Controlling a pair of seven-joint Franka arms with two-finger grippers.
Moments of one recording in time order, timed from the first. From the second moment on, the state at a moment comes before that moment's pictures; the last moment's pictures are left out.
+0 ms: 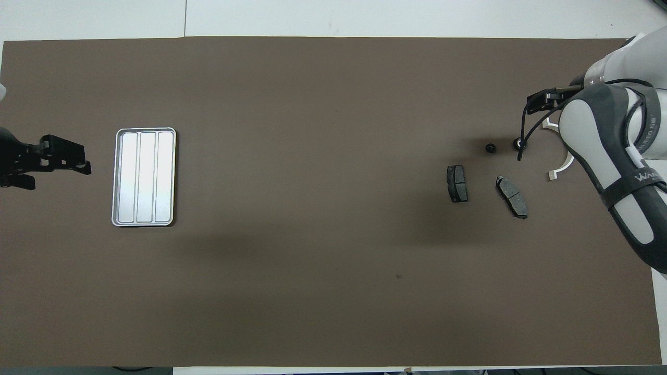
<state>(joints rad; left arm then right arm) -0.01 -0.01 -0.01 -1.66 -0.04 1.57 -0.20 -0.11 0.43 0.03 -1.58 -0.02 2.10 -0.05</state>
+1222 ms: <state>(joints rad) -0.01 -0.01 -0.01 -1.66 -0.04 1.57 -0.20 -0.11 0.51 0.03 -1.72 -0.02 2.23 -0.13</state>
